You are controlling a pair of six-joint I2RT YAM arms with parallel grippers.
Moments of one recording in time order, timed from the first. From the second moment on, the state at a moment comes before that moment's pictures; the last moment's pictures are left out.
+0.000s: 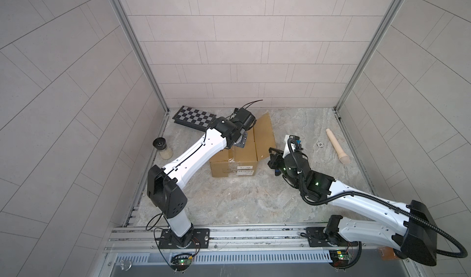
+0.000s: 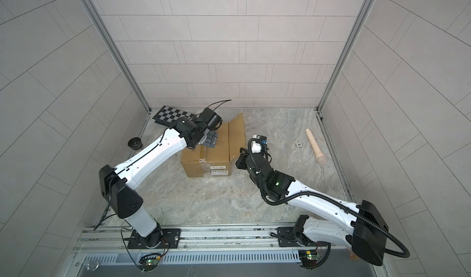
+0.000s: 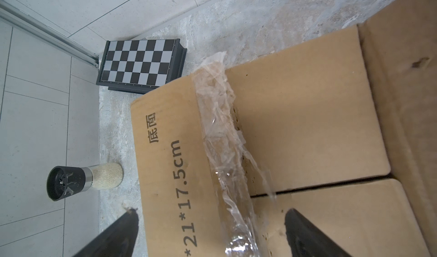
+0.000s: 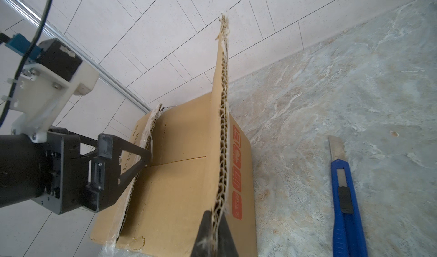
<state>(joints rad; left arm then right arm) -0.68 1.70 1.71 -1.15 -0.54 -0.32 0.88 1.10 0.75 0.02 0.48 0.81</state>
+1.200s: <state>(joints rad) -0.41 1.32 1.40 -0.84 -0.15 -0.28 0.78 1.06 1.06 -0.33 0.57 0.57</state>
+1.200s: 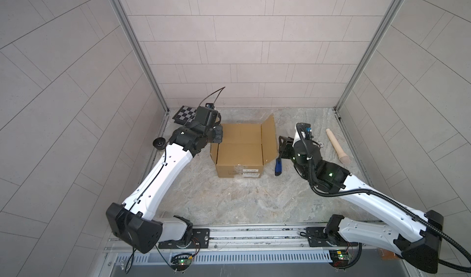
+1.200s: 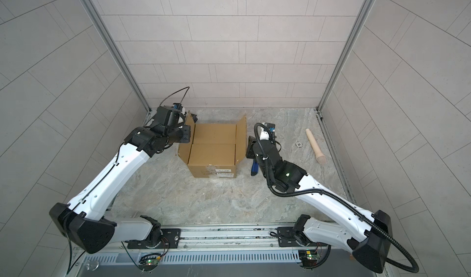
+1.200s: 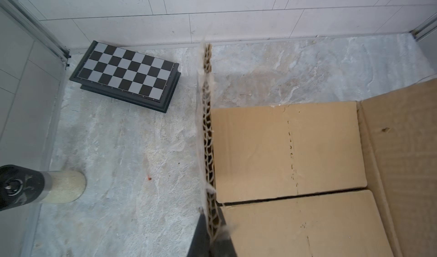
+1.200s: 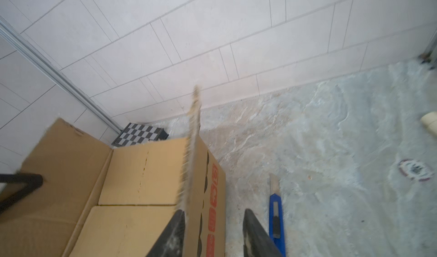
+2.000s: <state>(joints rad) -0.39 1.18 1.23 -0.64 0.04 -0.37 0.84 1.75 1.73 -0.78 0.30 0.35</state>
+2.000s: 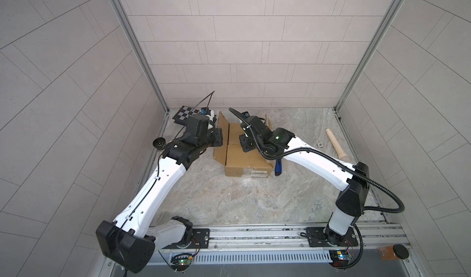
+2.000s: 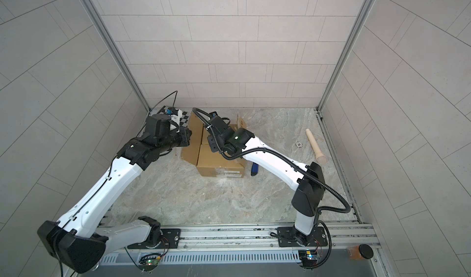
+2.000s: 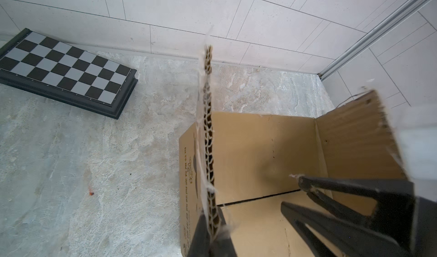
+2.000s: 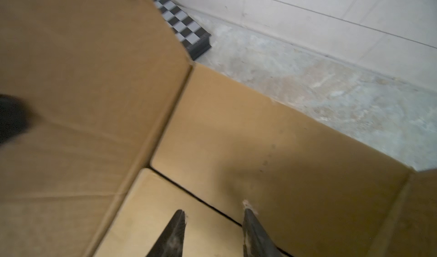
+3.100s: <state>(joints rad) -0.38 1.18 1.17 -0.53 0.09 -0.41 0.47 1.27 0.90 -0.15 0.02 0.61</state>
